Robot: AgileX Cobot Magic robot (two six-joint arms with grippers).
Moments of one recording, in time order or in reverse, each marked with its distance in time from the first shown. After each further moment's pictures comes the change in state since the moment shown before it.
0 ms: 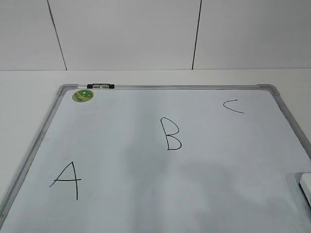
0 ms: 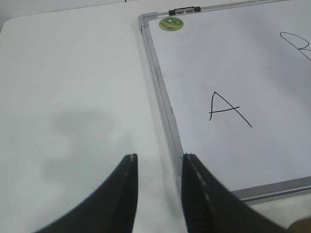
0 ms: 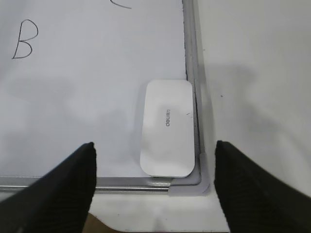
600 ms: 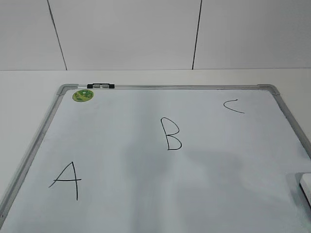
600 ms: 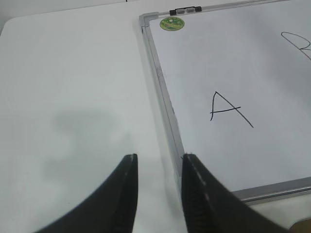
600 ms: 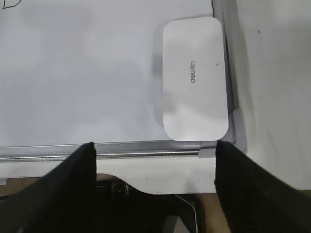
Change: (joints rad) left arm 0.000 0.000 0.000 0.002 0.000 0.000; right arm 0.000 0.296 0.000 0.086 -0.004 0.069
